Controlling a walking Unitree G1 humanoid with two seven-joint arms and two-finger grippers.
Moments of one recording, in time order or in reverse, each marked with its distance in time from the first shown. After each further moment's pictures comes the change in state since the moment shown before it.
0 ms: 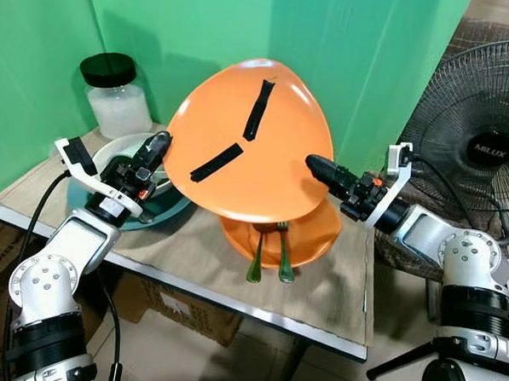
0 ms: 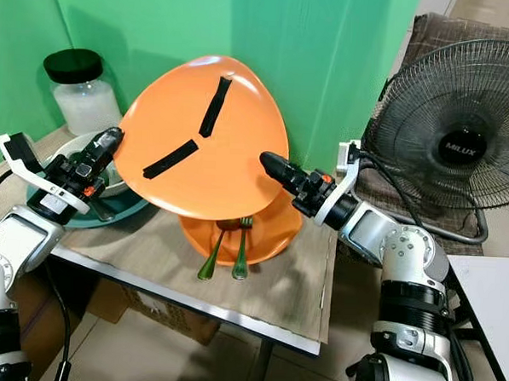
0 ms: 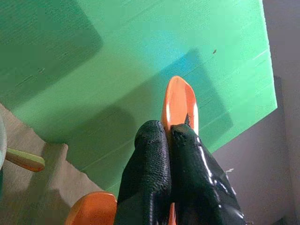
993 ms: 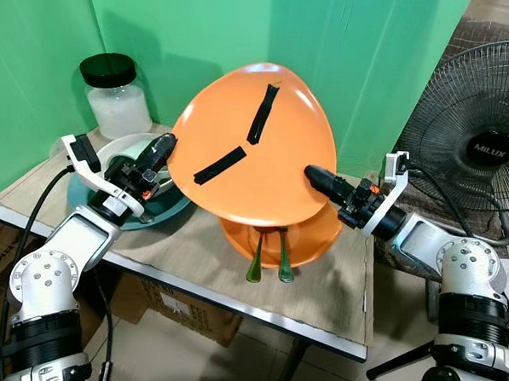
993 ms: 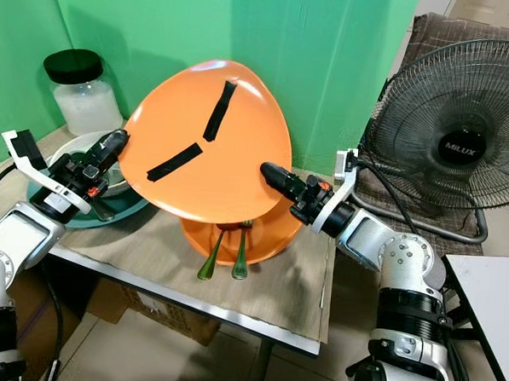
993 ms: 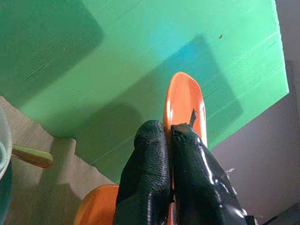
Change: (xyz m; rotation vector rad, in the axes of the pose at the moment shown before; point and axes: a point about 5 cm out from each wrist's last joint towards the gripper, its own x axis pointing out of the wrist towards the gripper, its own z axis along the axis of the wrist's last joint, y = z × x) left arm 0.003 0.000 0.000 0.058 0.048 0.017; right arm -0.004 -0.003 -0.007 0.046 -0.008 -0.010
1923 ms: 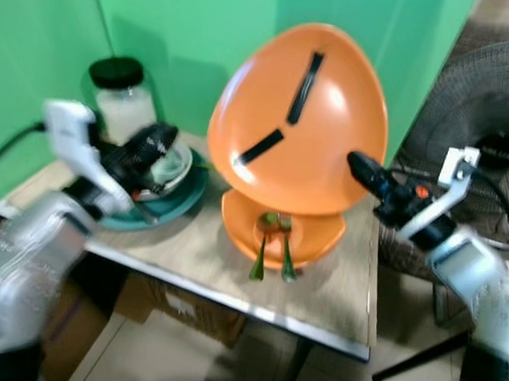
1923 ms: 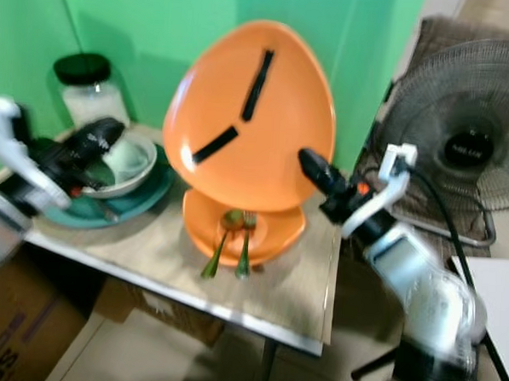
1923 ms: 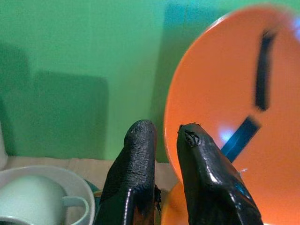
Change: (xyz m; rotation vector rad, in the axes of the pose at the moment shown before) left arm -0.009 -0.063 0.001 0.830 0.102 0.092; right arm -0.042 0.052 -0.002 -0.391 -0.296 -0.093
